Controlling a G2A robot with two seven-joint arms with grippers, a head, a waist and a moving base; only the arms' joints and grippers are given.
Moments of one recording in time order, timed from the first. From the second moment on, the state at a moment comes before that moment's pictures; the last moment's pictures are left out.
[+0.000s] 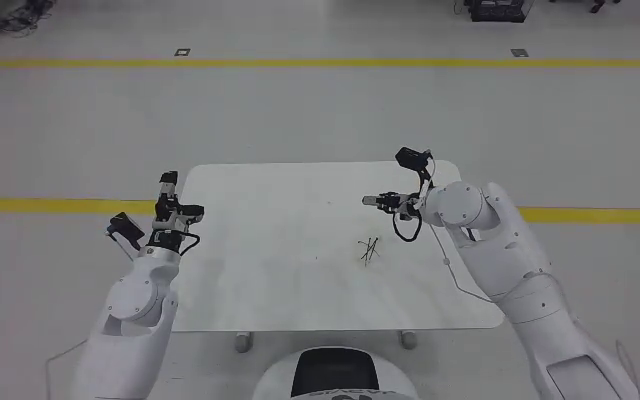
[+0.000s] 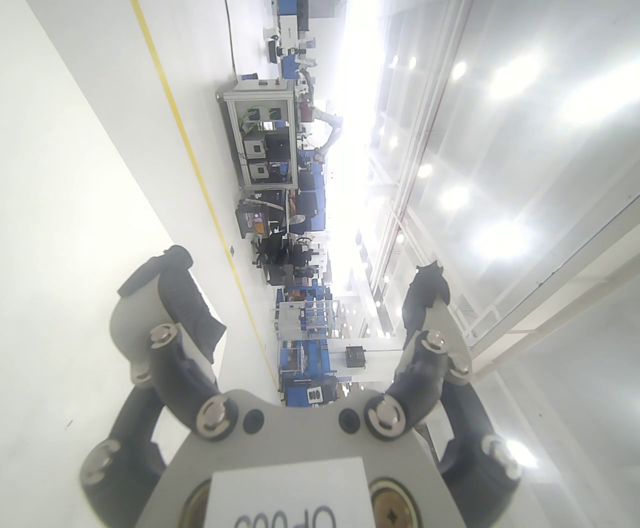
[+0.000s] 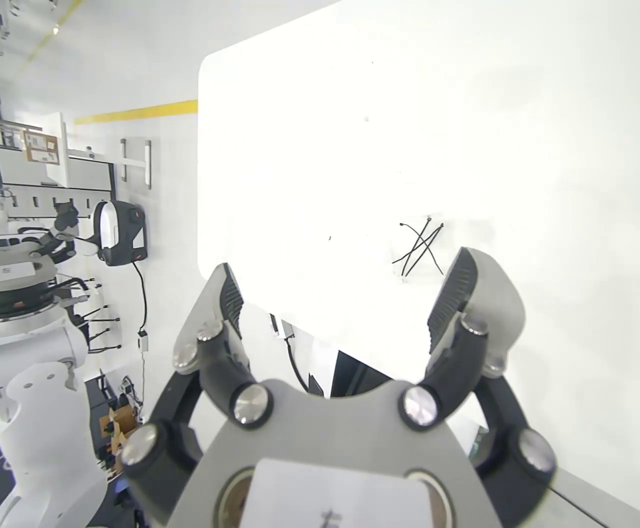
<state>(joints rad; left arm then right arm) 1.73 -1.15 -1.60 -1.80 -0.42 0.00 0.00 -1.08 -1.15 1.12 -1.54 -0.51 0.34 1.05</state>
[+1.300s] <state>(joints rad) 1.73 -1.15 -1.60 -1.80 -0.42 0.00 0.00 -0.73 -1.36 0.78 -0.98 -0.60 0.34 1.18</state>
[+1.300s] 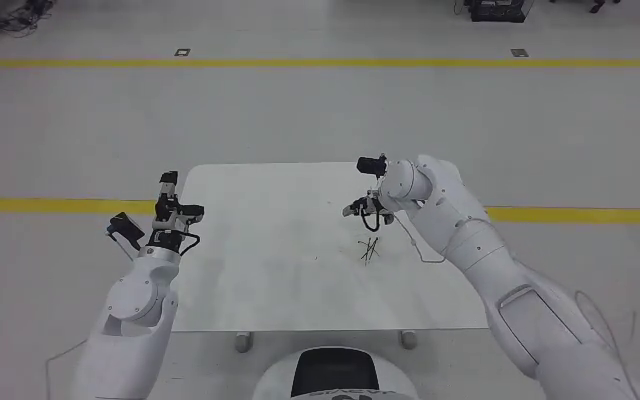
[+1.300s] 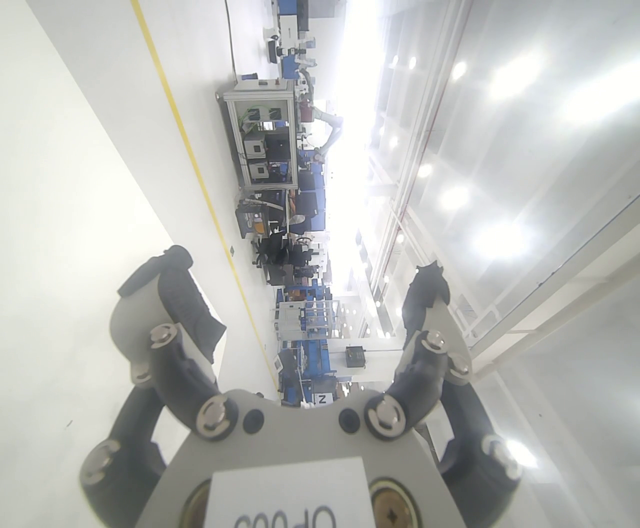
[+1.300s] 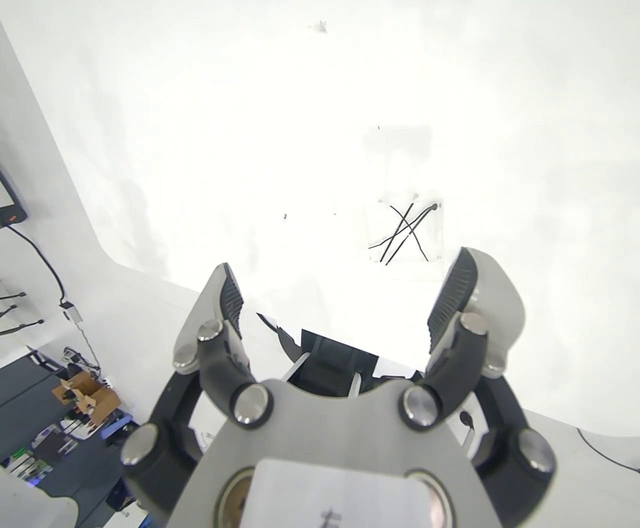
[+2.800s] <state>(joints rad) 1.73 -1.15 -1.60 -1.80 -0.42 0.00 0.00 -0.76 -1.55 0.92 -0.88 -1.08 0.34 1.39</state>
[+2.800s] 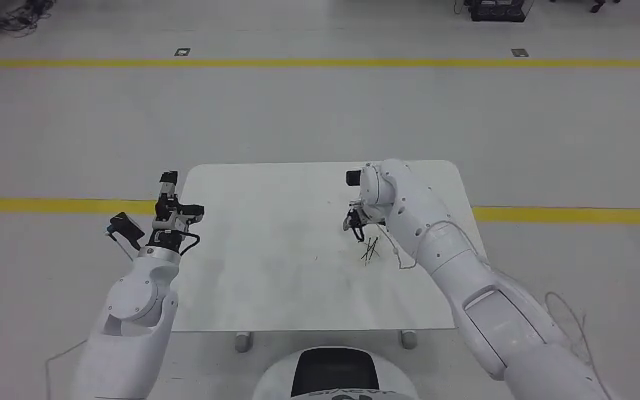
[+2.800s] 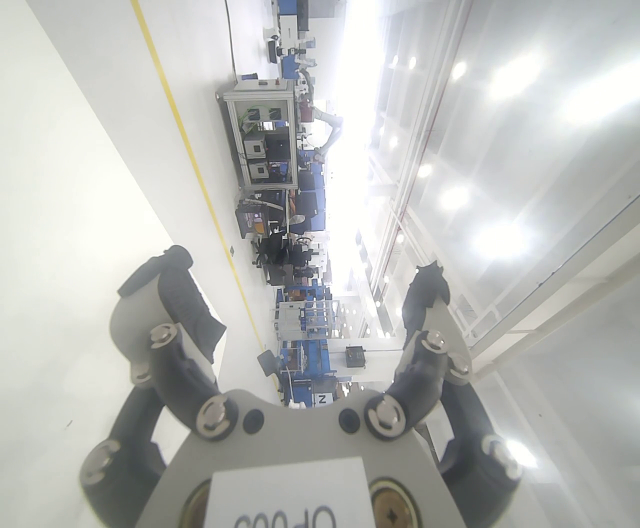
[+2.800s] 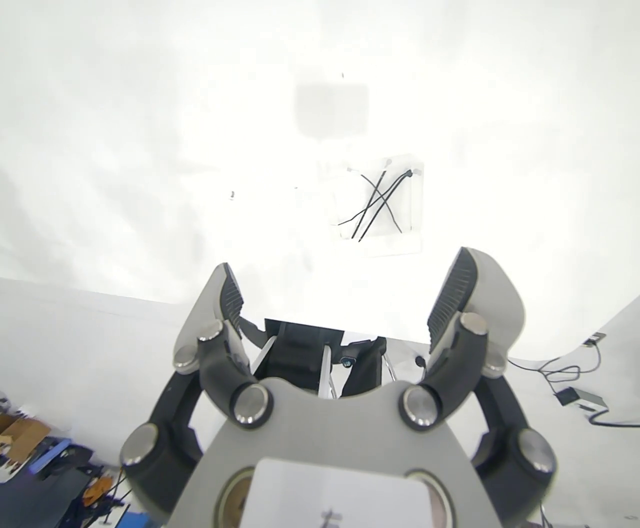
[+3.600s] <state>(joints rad) 1.73 -1.15 -1.60 -1.80 -0.42 0.00 0.00 -0.91 -1.66 1.19 -0.94 -1.39 0.34 1.39</state>
